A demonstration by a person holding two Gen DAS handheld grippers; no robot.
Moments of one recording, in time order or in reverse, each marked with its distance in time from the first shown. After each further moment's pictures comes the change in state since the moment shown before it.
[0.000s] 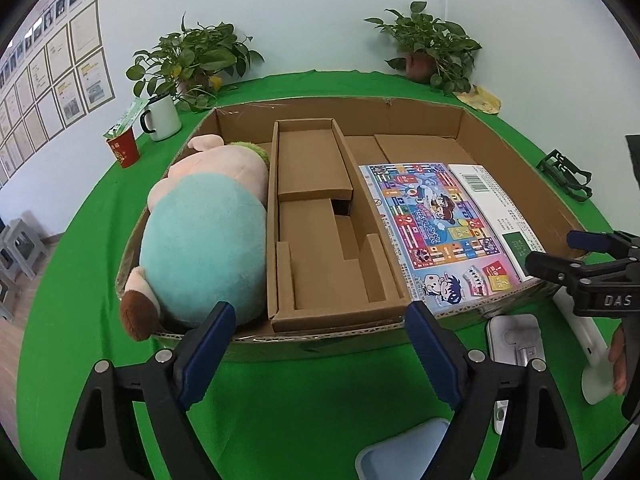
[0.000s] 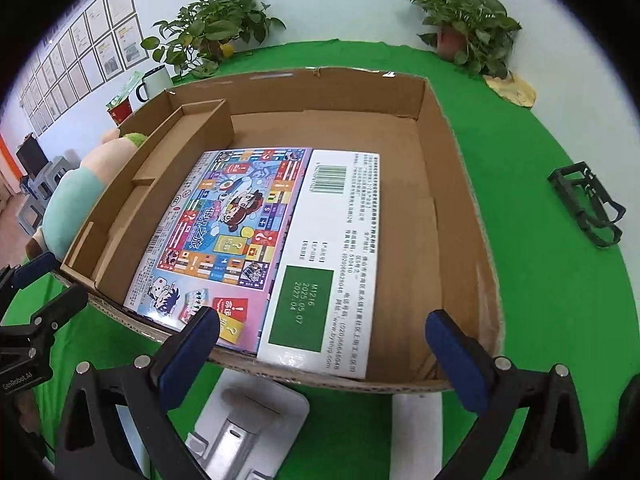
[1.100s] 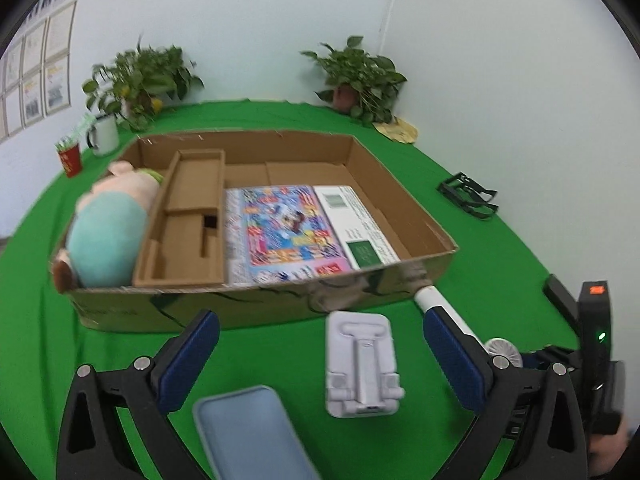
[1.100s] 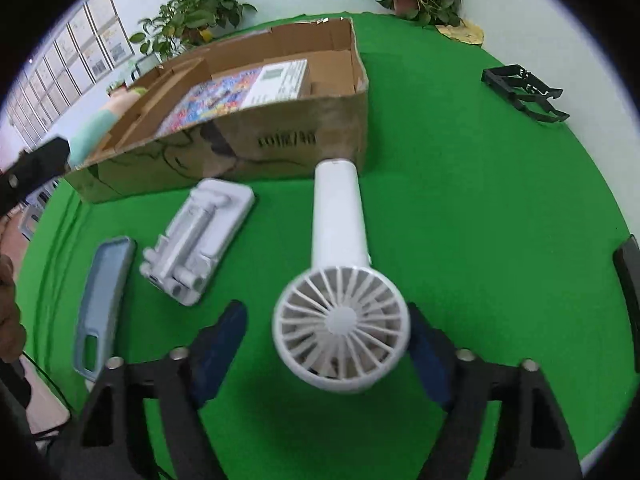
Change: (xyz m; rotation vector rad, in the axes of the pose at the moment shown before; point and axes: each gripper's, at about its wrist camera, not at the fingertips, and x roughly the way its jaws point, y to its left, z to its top) left arm -0.069 -0.084 -0.027 -0.026 -0.088 -0.289; right arm -0.061 -0.046 -0.130 0.089 0.090 -0.016
